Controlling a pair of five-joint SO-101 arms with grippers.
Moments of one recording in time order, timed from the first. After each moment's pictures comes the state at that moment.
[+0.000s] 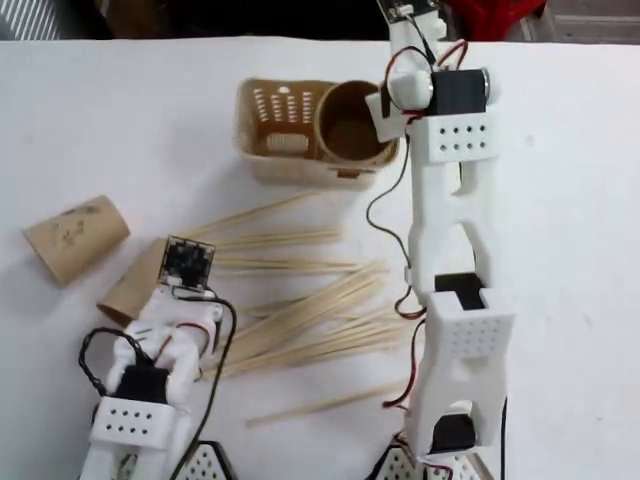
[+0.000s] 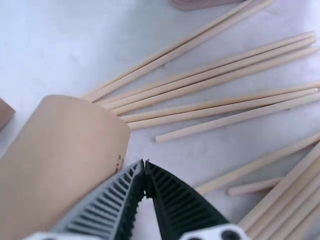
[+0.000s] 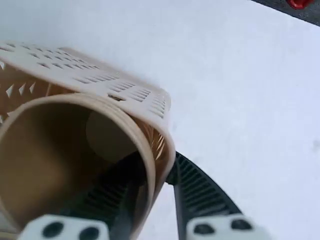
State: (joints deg) left arm -0.7 -79.4 97.7 38.2 -6.4; right arm -9.5 32.9 -60.2 96.9 15.9
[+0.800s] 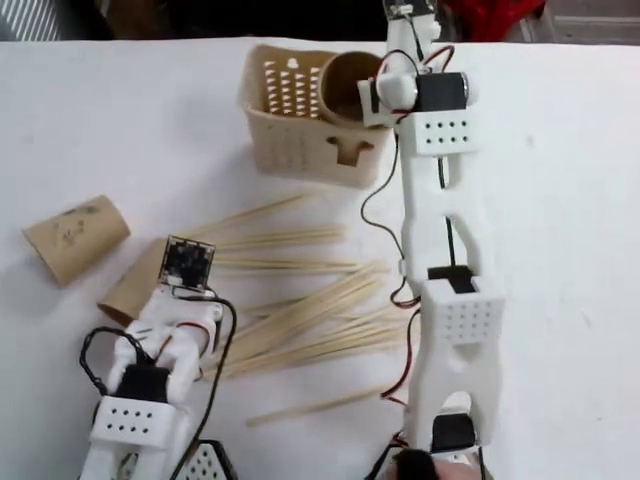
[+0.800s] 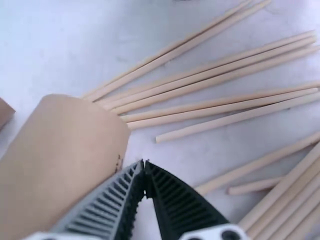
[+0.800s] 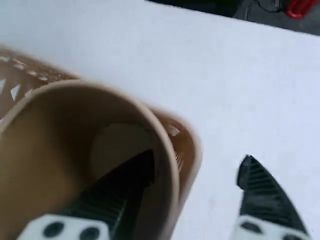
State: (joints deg) left arm -0.7 -79.4 97.7 38.2 -6.4; right arm -9.5 40.1 -60.5 80.9 7.9
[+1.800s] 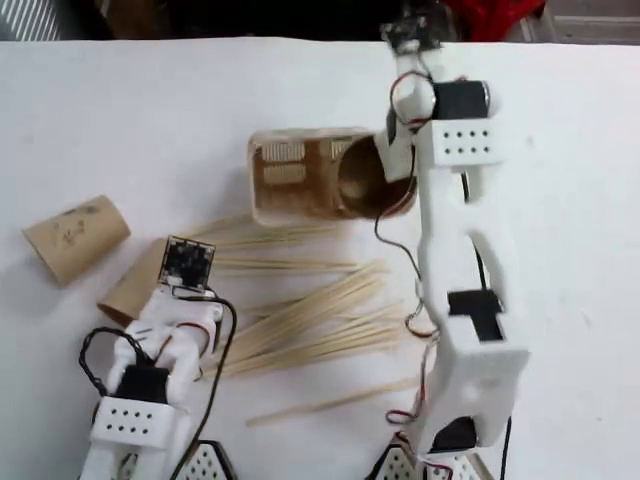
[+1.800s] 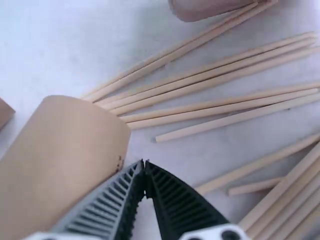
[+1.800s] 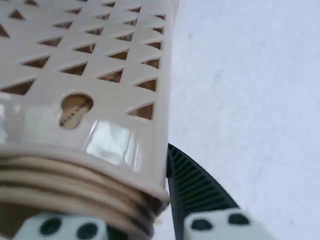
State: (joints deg) left arm -0.7 -79.4 97.7 38.2 -6.4; right arm -8.4 21.7 -34.5 98.1 13.9
